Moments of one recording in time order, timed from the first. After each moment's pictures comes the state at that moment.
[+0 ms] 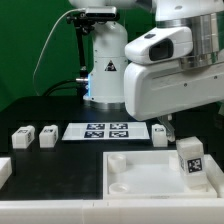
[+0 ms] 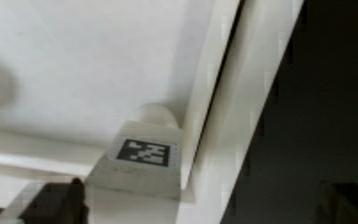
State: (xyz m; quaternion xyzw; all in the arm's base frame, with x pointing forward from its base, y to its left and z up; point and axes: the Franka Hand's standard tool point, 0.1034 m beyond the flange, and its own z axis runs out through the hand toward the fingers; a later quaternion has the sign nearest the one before) arm 0.612 0.111 0.104 -0.99 -0.13 0.03 0.07
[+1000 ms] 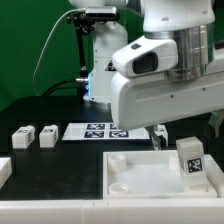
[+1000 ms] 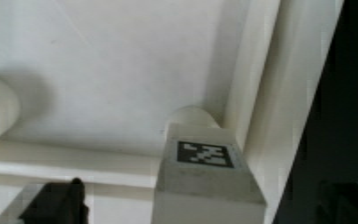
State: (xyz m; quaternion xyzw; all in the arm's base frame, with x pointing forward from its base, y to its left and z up) arm 0.620 0.093 0.091 -0.99 -0.10 0.02 0.07
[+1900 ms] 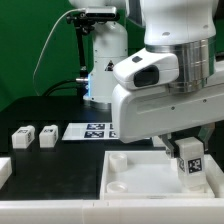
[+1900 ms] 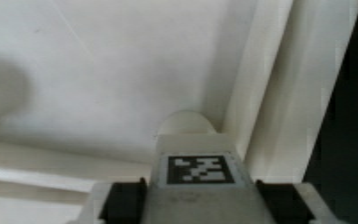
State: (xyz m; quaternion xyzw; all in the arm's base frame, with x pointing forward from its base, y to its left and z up) arm 0.623 0.094 0.079 -0.99 -0.10 0.03 0.07
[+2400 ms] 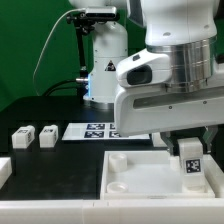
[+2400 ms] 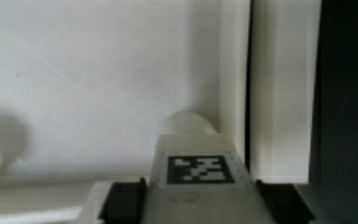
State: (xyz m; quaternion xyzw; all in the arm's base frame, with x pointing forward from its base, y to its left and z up) arm 0.623 0.098 0.079 -0.99 0.08 0.04 0.07
